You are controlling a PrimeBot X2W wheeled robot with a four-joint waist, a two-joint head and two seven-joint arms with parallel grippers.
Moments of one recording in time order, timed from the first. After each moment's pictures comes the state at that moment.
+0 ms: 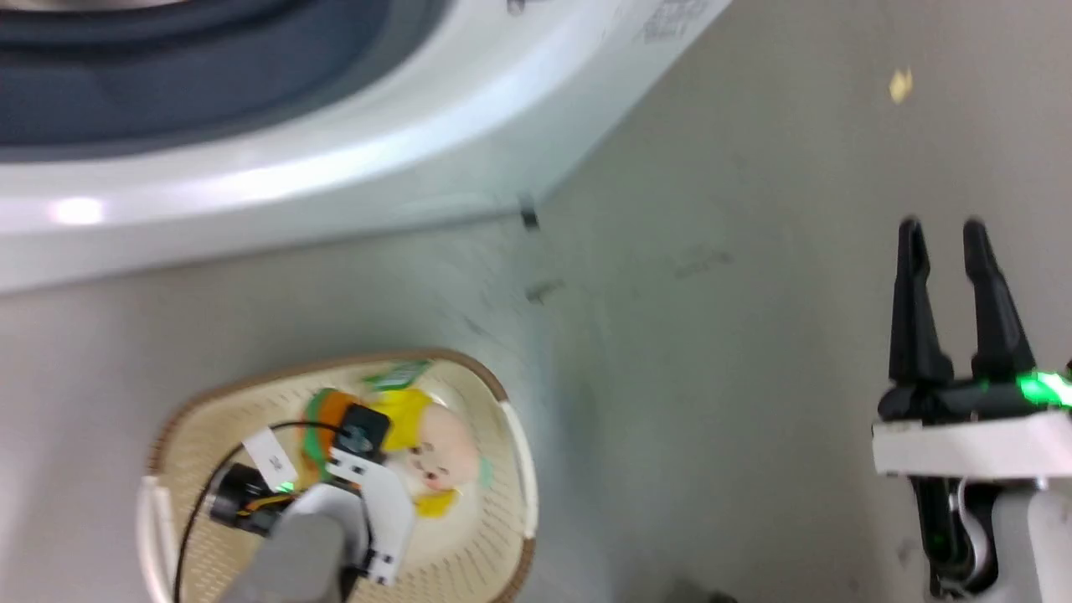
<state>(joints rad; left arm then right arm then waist) -0.66 0.14 -0.48 1.26 -0.16 -0.02 -0.07 -0.24 -0.05 -0.03 -0.05 0.41 0.13 -0.26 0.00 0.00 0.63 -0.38</state>
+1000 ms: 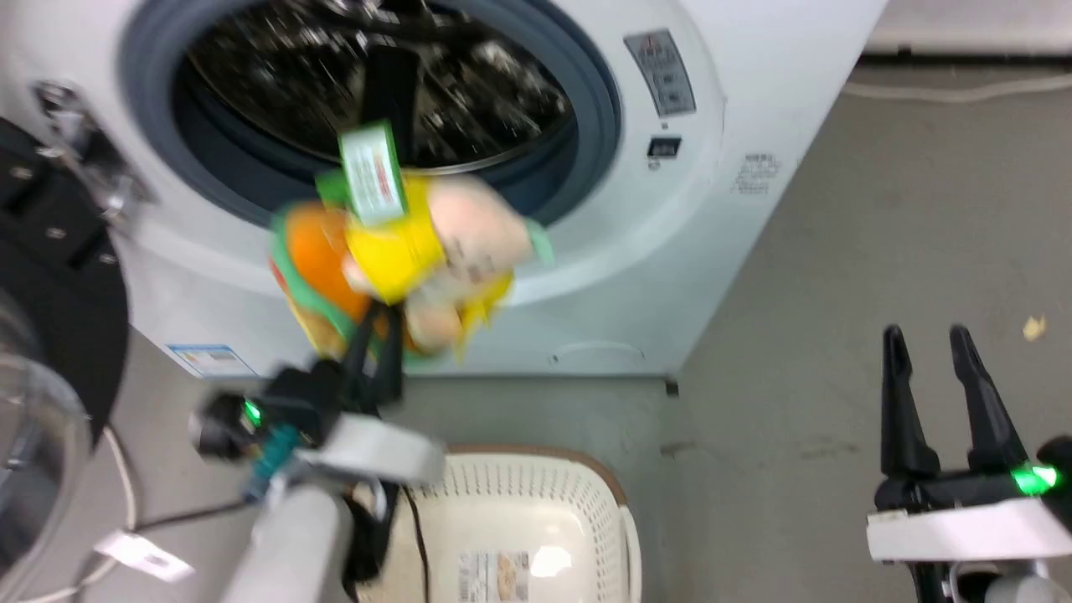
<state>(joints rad) -0.29 0.11 -0.22 0.16 -0.19 0.04 -0.26 -0.04 -0.05 -0.05 -0.07 0.30 0.13 -0.26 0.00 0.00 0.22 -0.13</state>
